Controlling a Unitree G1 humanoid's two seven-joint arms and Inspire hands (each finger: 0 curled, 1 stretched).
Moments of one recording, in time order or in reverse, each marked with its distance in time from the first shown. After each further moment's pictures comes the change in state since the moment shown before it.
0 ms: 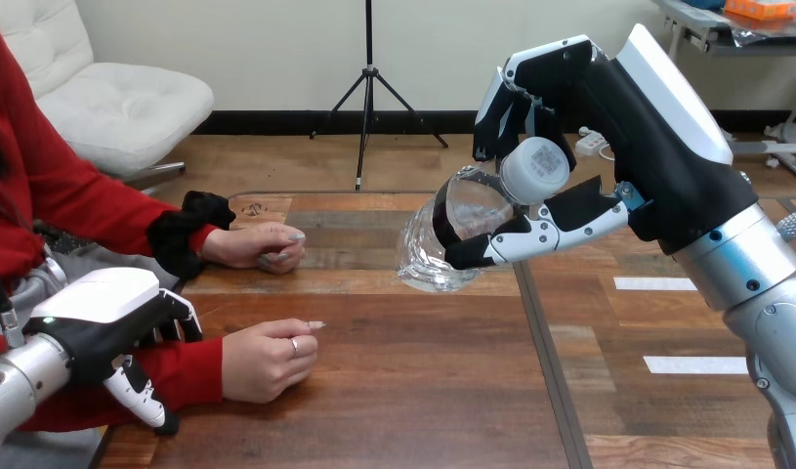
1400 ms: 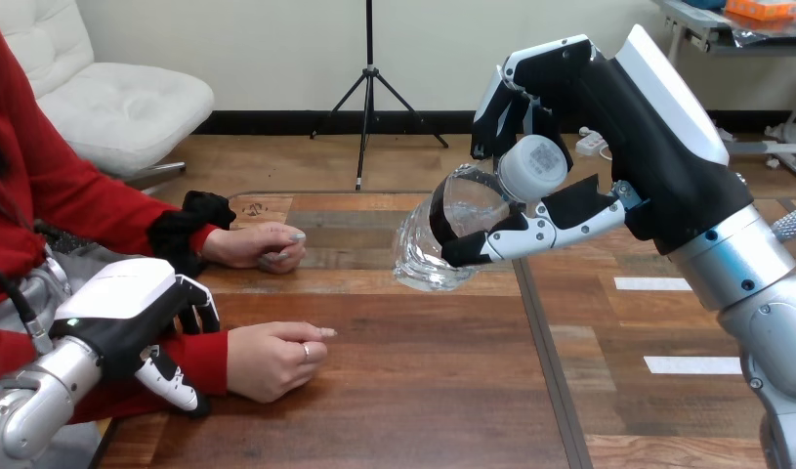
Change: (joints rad) left arm 0.015 -0.094 0.009 -0.018 0.005 0.093 0.115; right arm 0.000 0.031 0.001 0.000 0.000 0.020 0.000
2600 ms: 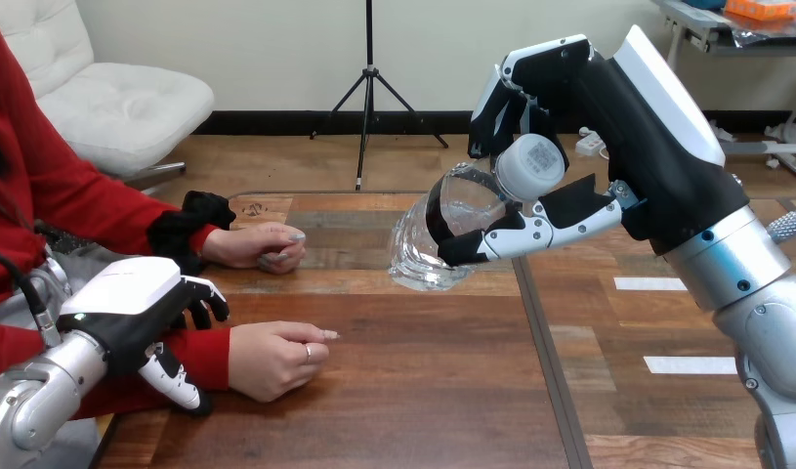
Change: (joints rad) left arm 0.000 -0.002 0.000 -0.048 0.018 0.061 -0.051; right arm 0.000 0.008 0.001 0.001 -0.001 0.000 0.000
